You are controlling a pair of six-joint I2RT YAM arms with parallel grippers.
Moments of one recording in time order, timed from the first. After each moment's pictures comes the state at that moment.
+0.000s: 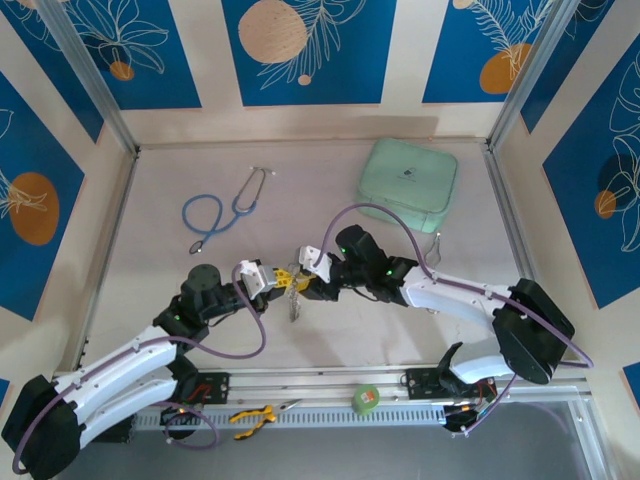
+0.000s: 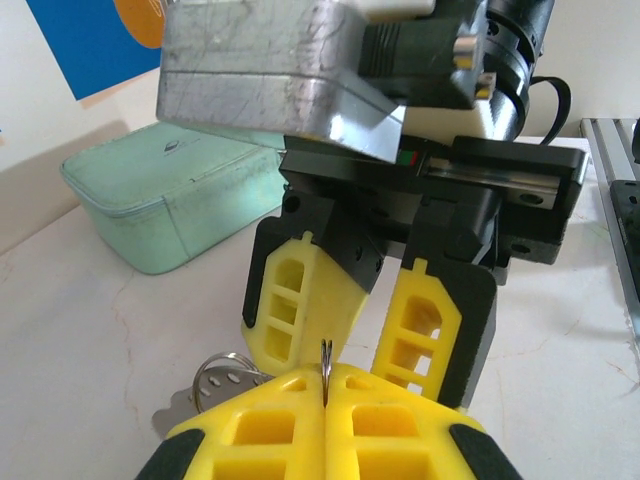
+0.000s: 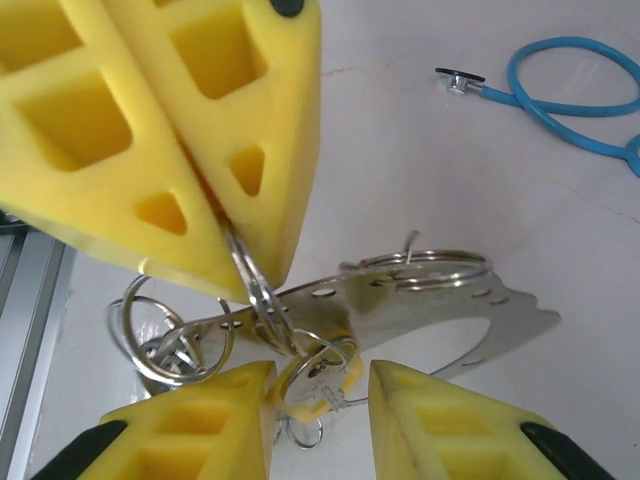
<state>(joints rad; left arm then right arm) -0.68 0.78 0.30 0.32 0.46 0.21 0.85 1.37 0.77 0.00 -0.47 -0.34</state>
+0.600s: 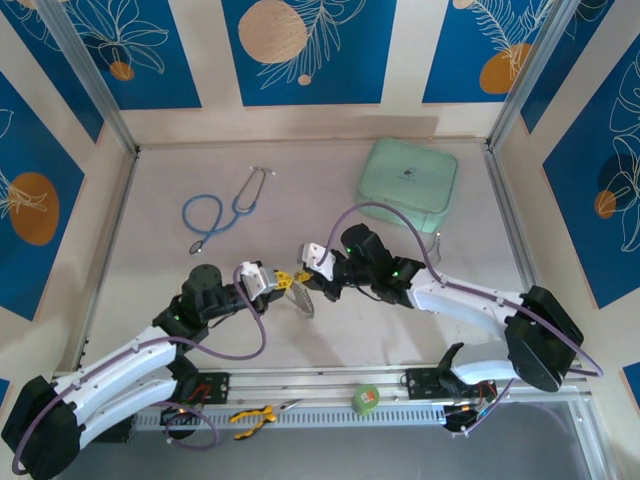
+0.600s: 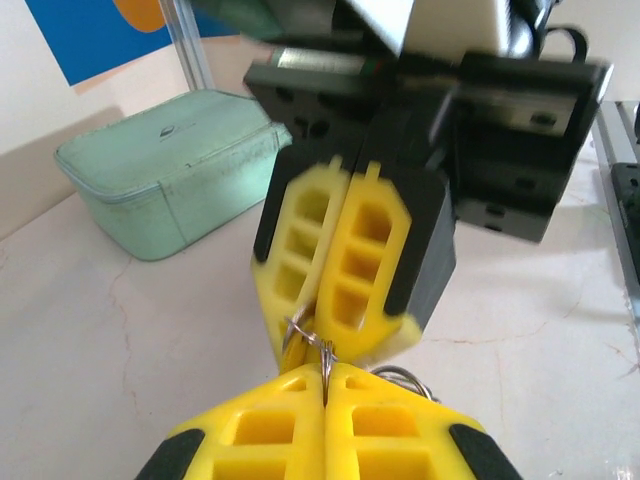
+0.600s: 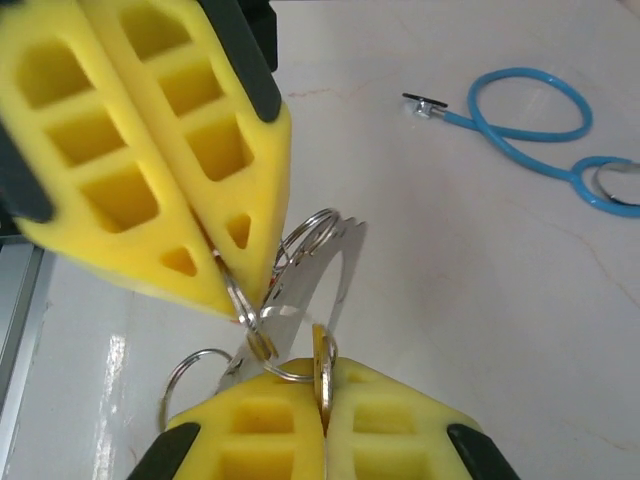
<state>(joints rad) -0.68 0.78 0.30 0.27 0.45 0.24 0.85 1.29 0.76 -0.02 -0.43 -0.36</state>
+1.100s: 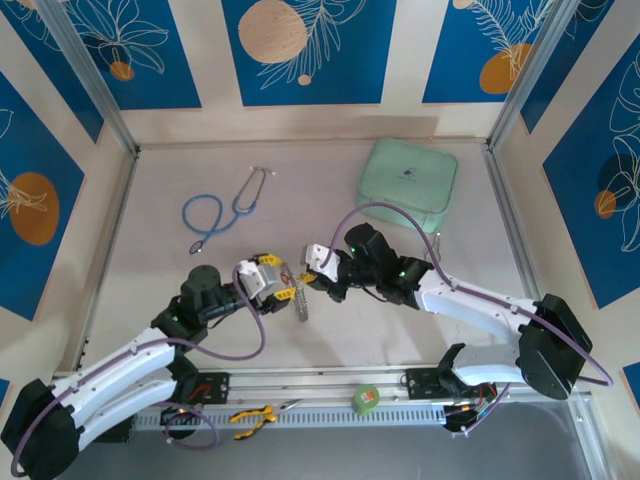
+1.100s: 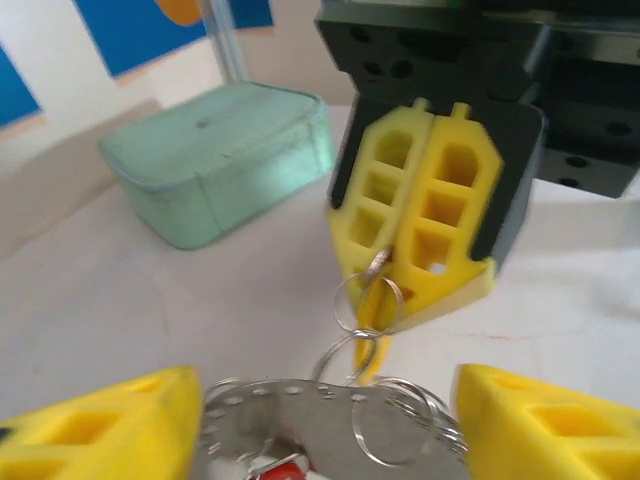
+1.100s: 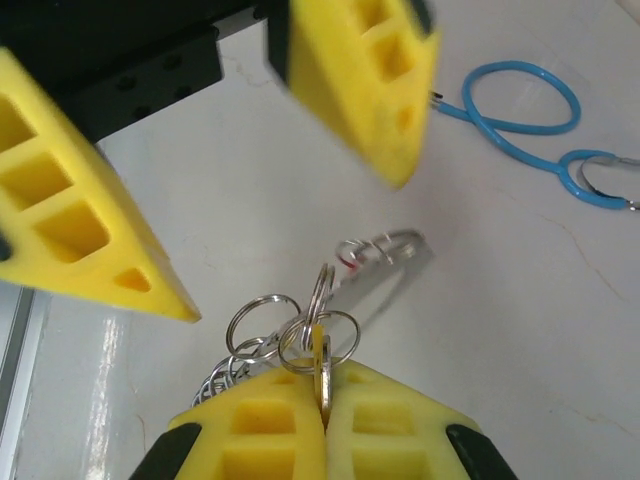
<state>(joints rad) -0.68 0.74 0.30 0.27 0.35 0.24 0.86 1.25 0.79 -0.12 -0.40 -0.40</state>
